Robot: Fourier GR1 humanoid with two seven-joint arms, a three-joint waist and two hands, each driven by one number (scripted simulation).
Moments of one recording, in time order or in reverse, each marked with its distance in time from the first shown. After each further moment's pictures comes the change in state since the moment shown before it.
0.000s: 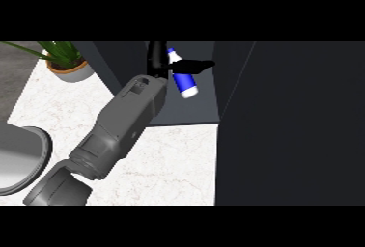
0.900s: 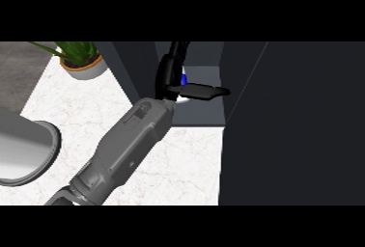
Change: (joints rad) left arm 0.259 -0.011 -0.142 -0.439 0.098 -0.121 0.066; right arm -0.016 0.015 0.051 -0.010 -0.009 -0.029 0.059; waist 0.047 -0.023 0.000
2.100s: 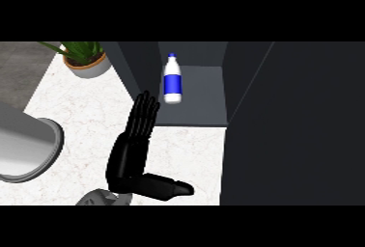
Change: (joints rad) left arm 0.737 0.221 -0.234 -0.910 -0.075 0.067 0.126; right arm -0.039 -0.105 0.232 -0.015 0.035 0.069 0.120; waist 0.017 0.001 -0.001
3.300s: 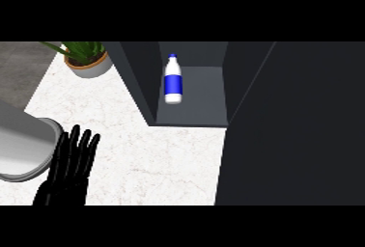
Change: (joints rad) left arm 0.407 0.242 0.122 -0.322 0.071 -0.115 -0.091; right arm -0.208 0.085 0.526 -0.077 0.337 -0.159 0.324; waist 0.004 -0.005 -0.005
